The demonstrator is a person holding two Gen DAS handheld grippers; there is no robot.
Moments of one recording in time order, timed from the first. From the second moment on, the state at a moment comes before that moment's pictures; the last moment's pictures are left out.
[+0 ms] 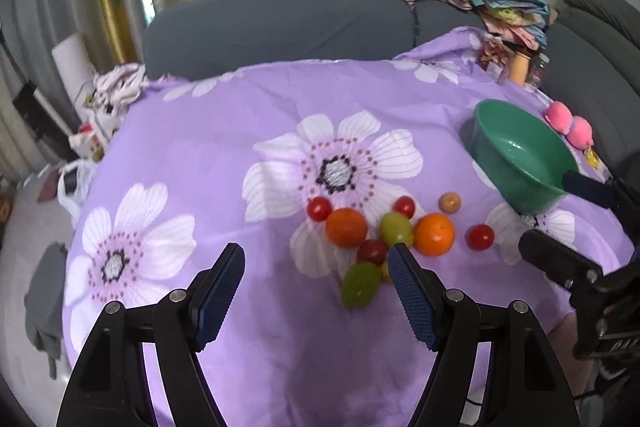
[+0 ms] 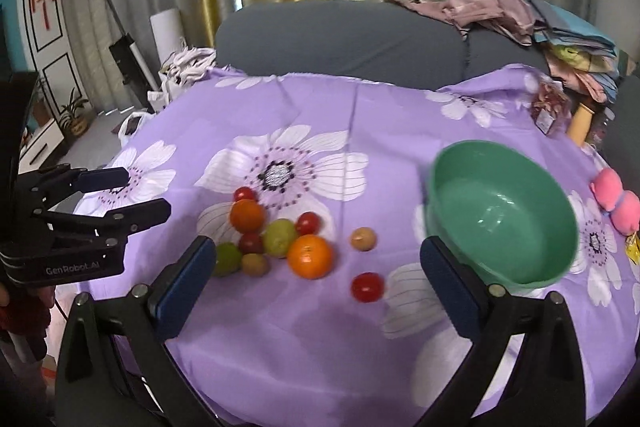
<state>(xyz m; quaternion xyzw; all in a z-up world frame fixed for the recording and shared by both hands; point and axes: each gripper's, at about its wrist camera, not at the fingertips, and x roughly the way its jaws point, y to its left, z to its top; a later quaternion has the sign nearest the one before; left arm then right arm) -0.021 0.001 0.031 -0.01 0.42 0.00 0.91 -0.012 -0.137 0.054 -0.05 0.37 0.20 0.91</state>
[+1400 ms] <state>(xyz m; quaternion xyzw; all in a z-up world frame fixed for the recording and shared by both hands) -0.005 0.006 0.010 -0.04 0.46 -0.04 0.88 0.001 -0.132 0.030 -0.04 0.40 0.18 0.90</state>
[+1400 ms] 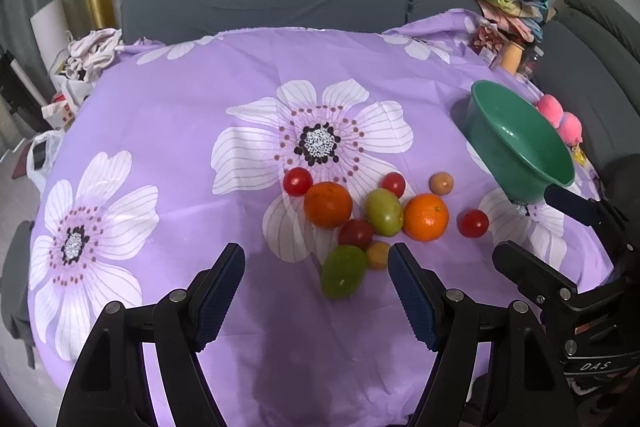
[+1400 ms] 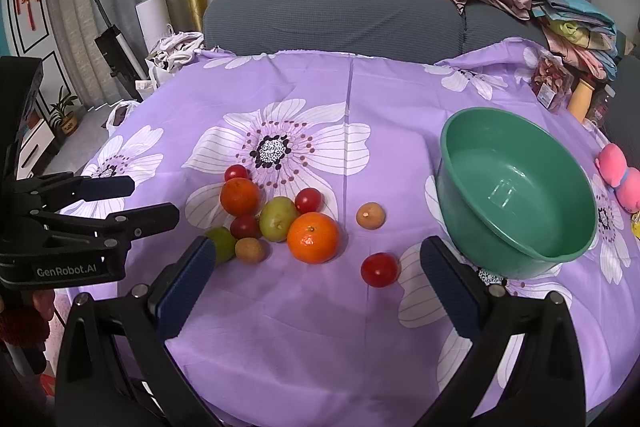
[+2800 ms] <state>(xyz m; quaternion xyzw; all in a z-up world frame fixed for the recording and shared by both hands) 0.004 0.019 -0.019 -0.13 0.49 -0.14 0.85 0.010 -0.127 -0.009 0.02 0.46 0.26 0.85</state>
